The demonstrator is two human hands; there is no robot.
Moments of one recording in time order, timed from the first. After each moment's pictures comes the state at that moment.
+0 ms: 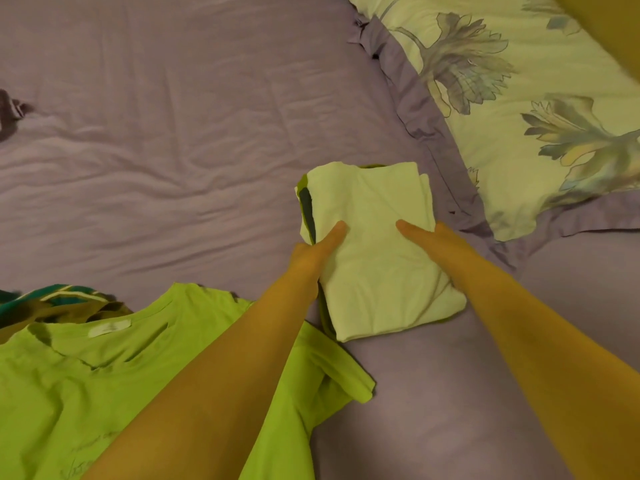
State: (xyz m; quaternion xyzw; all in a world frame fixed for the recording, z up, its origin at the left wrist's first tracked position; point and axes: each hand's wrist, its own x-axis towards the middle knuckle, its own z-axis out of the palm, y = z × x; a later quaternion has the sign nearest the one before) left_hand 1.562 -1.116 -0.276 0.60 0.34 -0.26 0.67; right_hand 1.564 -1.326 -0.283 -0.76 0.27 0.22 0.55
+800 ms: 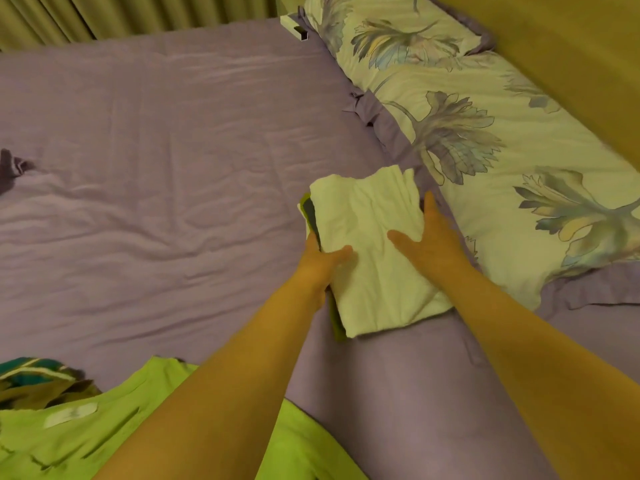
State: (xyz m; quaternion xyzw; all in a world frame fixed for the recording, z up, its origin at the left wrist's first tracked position) left_hand 1.645 -1.137 -0.259 0.61 0.18 -0.21 0.74; right_hand 1.659 -1.323 -0.255 -0.92 0.12 0.06 0.36
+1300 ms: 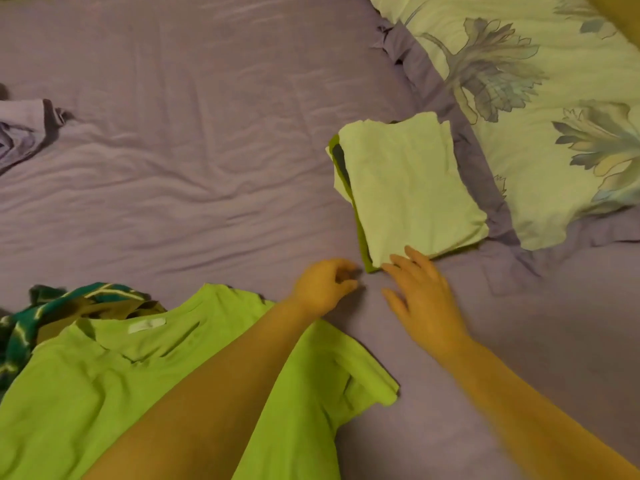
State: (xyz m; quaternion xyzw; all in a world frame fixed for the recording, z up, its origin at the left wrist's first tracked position) left_hand 1.543 -1.076 -0.285 0.88 -0.02 -0.29 0.38; right_hand 1.492 -1.256 -0.284 -0.97 -0.10 -0.01 0.20
